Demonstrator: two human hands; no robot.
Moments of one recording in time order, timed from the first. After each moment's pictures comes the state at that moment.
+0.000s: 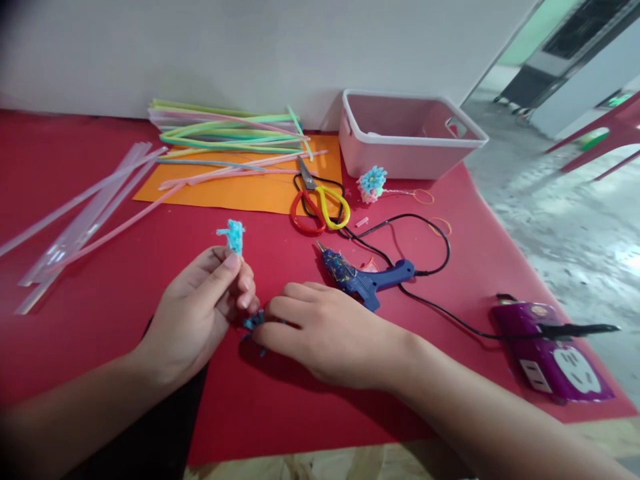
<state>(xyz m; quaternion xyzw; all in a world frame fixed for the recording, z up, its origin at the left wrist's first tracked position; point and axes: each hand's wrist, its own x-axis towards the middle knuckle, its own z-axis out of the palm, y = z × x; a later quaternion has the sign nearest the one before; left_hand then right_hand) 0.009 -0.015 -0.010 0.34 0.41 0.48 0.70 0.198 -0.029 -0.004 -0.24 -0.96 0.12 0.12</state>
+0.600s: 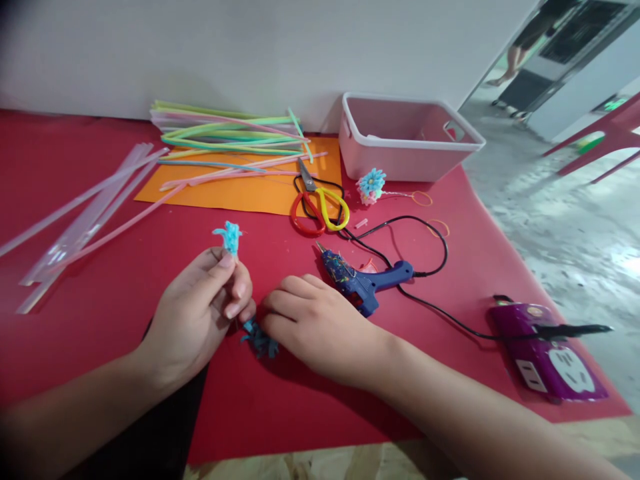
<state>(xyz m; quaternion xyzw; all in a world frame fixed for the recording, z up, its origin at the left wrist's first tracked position) 0.010 -0.014 -0.009 0.33 0.39 0.49 0.70 0.190 -0.030 -0.019 -0.29 -0.94 0.05 0.15</state>
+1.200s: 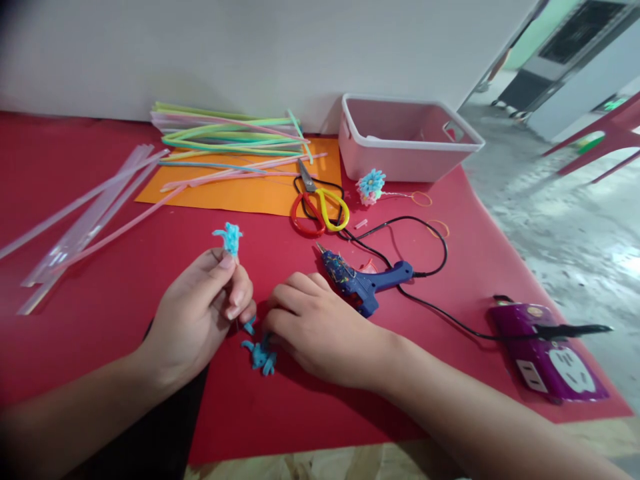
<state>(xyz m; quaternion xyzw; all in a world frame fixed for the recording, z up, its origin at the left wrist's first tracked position) 0.010 -0.013 -0.009 0.33 0.39 0.49 0.70 0.192 -0.033 -0.012 -0.34 -0.92 0.17 0.12</state>
